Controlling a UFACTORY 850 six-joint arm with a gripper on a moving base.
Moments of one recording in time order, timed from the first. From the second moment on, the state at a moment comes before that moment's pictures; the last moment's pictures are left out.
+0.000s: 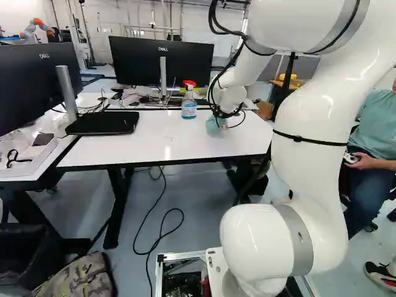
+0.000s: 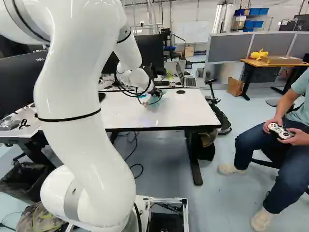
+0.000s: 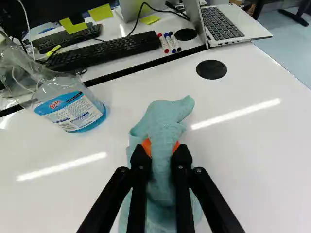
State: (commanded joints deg) arm -5.0 -16.7 -53.1 11.7 13.7 0.0
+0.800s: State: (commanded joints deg) arm -5.0 -16.7 -53.1 7.5 11.5 0.0
